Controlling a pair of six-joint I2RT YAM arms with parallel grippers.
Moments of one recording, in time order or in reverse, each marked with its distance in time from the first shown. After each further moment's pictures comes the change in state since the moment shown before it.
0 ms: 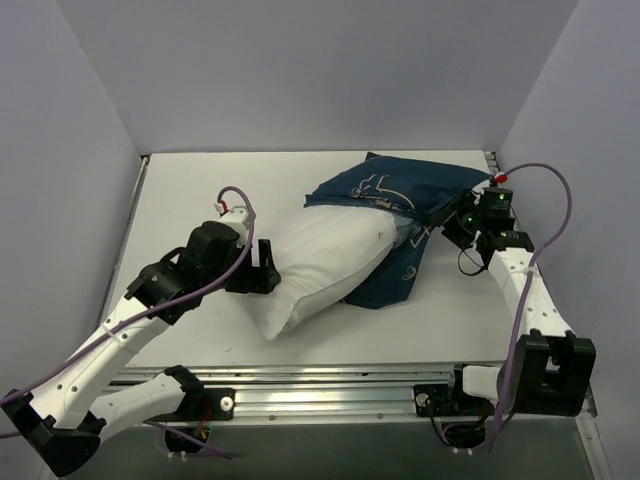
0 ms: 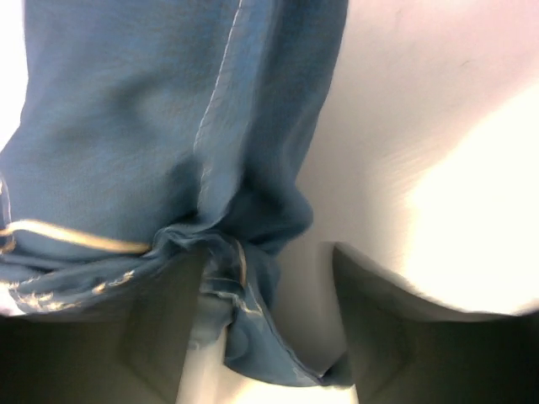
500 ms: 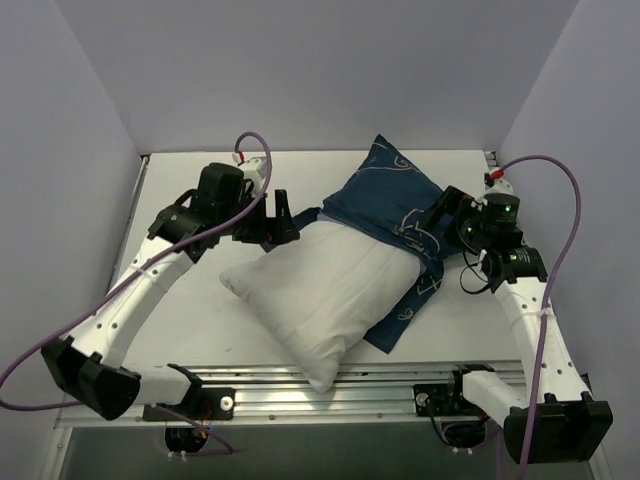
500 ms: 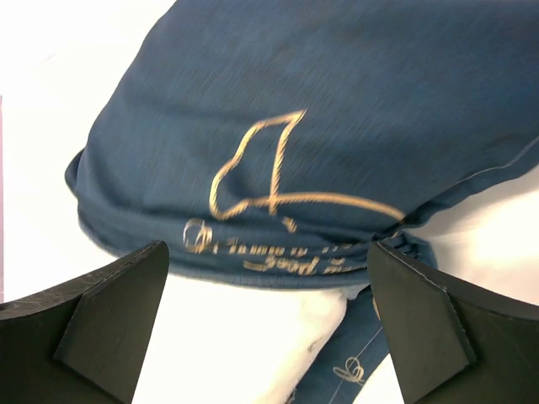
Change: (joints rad) left arm 0.149 0.321 0.341 0.018 0.279 0.079; right arm 0.101 -0.257 0.032 -0.145 0.072 -0.183
